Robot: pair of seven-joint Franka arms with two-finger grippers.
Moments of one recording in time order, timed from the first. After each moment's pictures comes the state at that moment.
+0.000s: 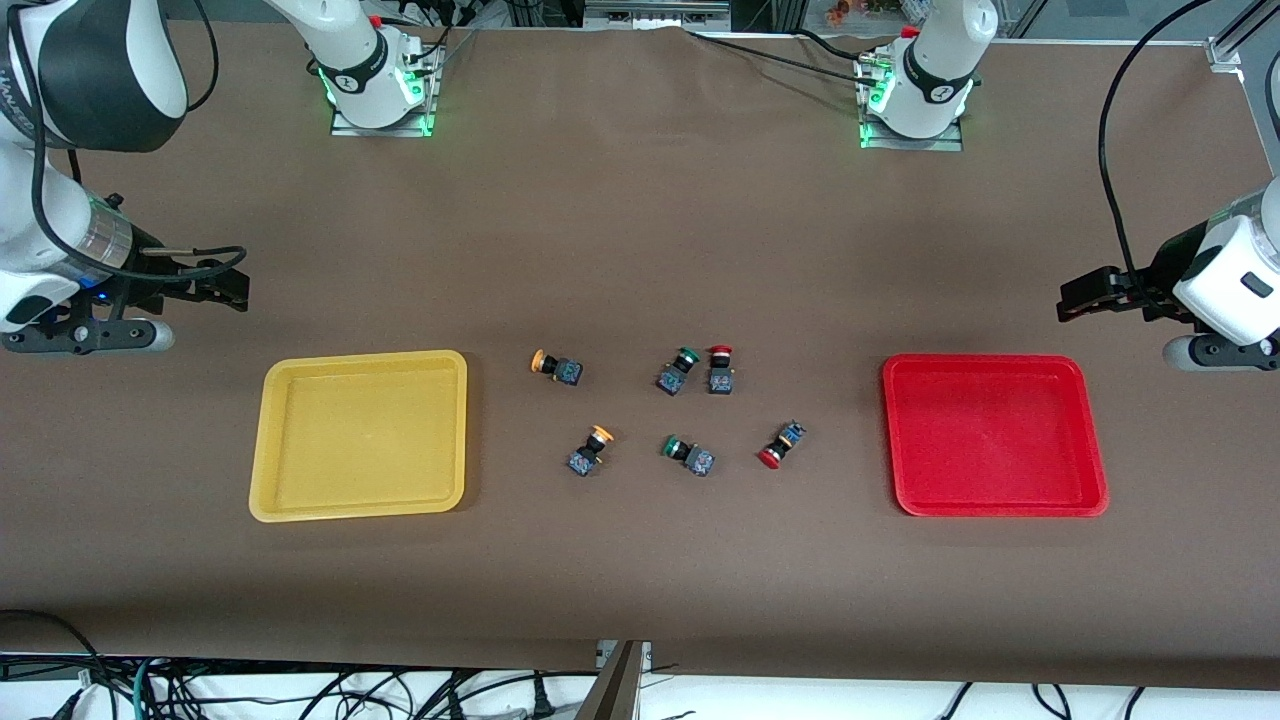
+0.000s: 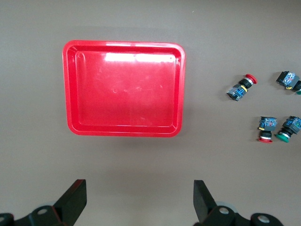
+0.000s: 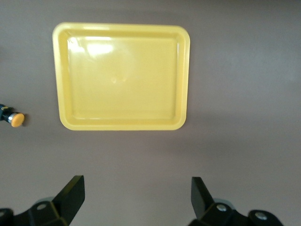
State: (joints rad) left arm 0.03 0.25 -0.06 -1.35 -0.01 1.49 -0.08; right arm 0.10 0.16 -0.01 -1.54 -0.07 1.65 0.02
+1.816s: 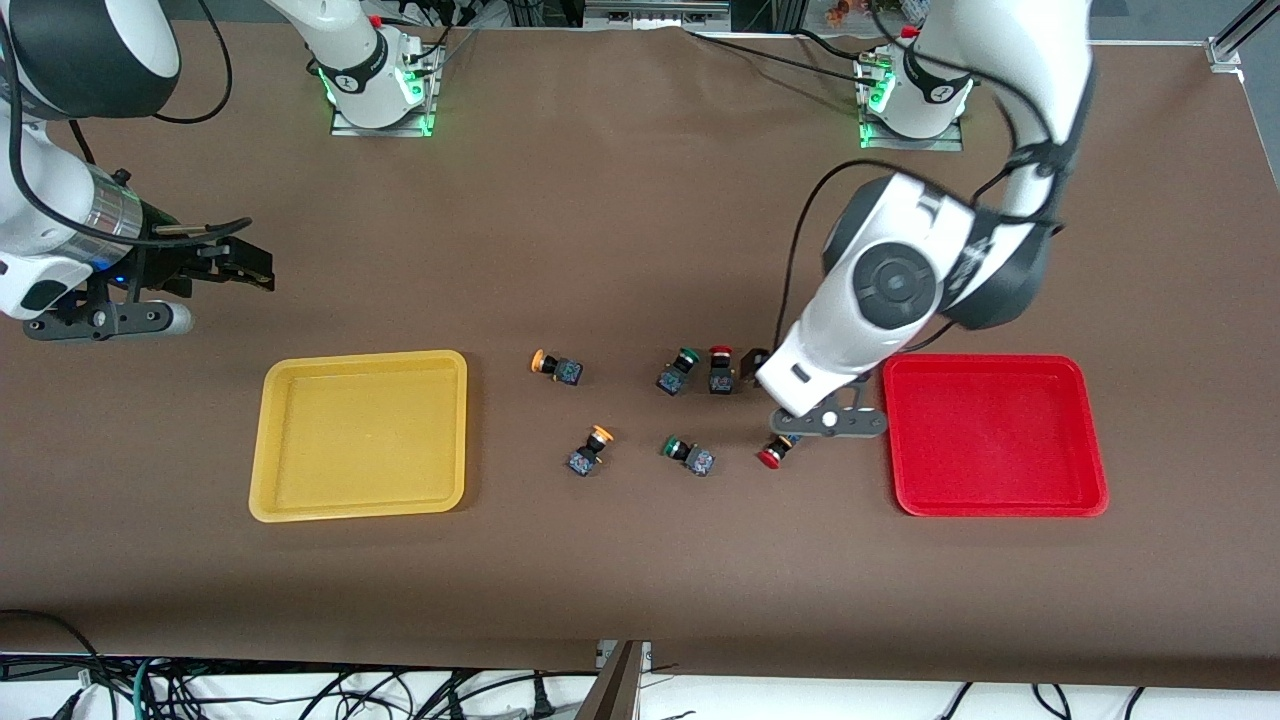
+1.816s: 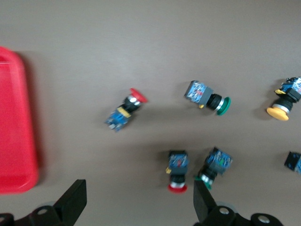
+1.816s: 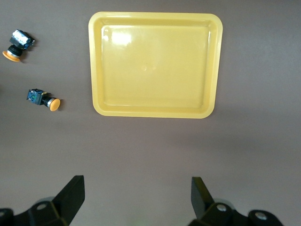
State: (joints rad) left arm -0.39 0.62 -0.09 -1.35 -0.02 1.94 -0.46; right arm 0.08 0.19 0.05 -1.47 0.01 1.54 0.04
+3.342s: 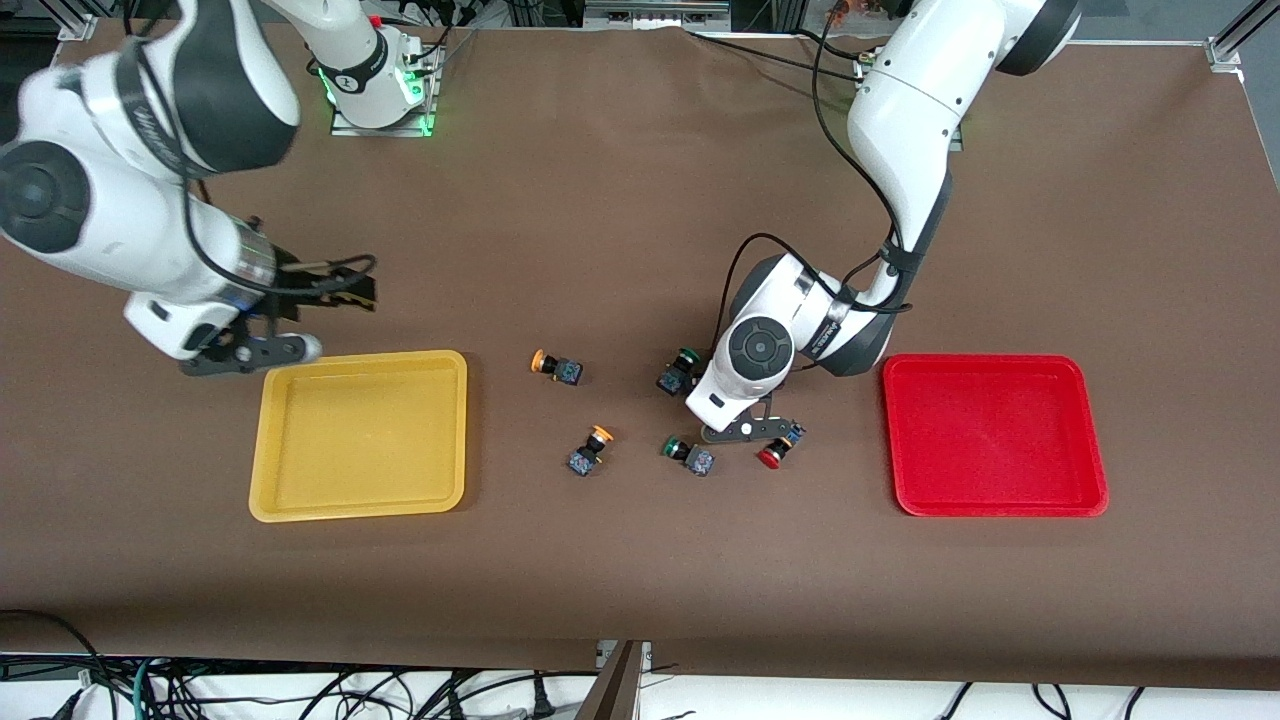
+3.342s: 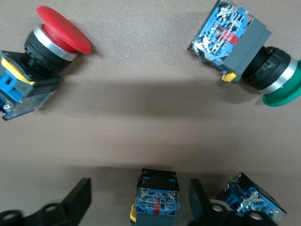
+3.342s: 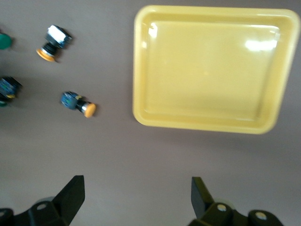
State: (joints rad) left arm -0.49 0.85 -0.08 -1.40 -0.02 2.10 -0.63; right arm 0.22 0.31 0.07 -1.48 0.09 1.68 0.15
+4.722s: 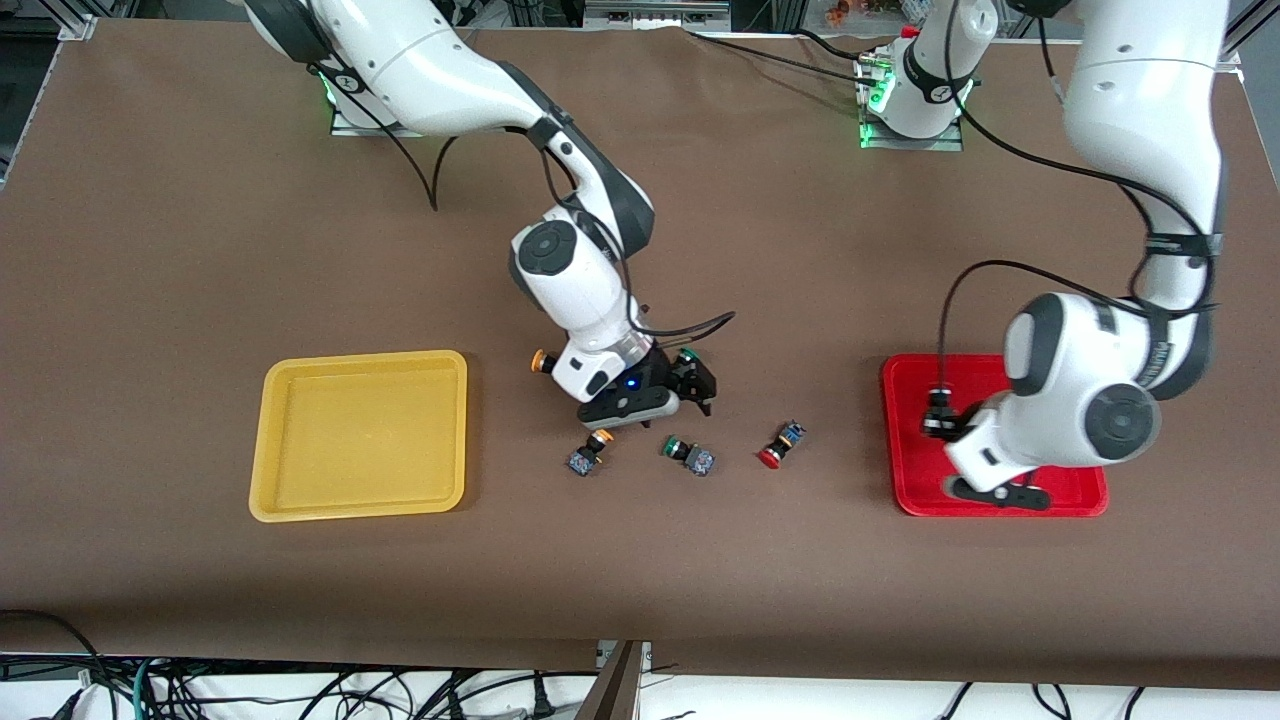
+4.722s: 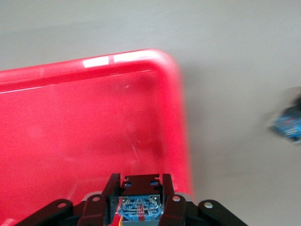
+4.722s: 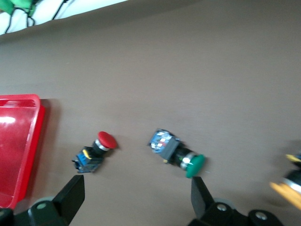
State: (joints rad) left arm 0.01 0.69 -0.05 -1.43 -0.02 1.92 0.11; right arm 0.69 0.93 0.06 -1.20 0.14 2.72 0.54
